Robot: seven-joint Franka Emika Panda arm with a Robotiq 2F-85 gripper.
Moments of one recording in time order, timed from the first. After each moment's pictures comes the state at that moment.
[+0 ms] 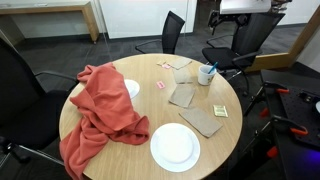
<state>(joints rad) -0.33 -0.14 0.07 -2.56 -0.52 2.48 1.47</state>
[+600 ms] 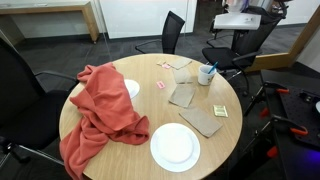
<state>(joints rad) -0.28 -0.06 0.01 -2.56 -0.77 2.45 1.85</state>
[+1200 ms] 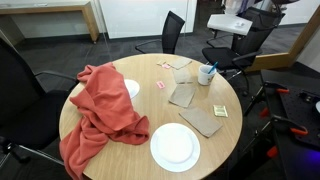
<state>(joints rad) -0.22 -0.04 -0.04 -2.55 -0.84 2.45 2.17</state>
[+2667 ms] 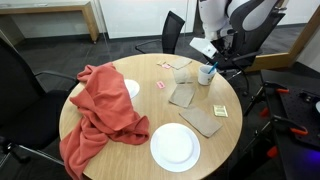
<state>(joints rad) -0.13 0.35 -0.14 -2.32 -0.75 2.38 2.56</state>
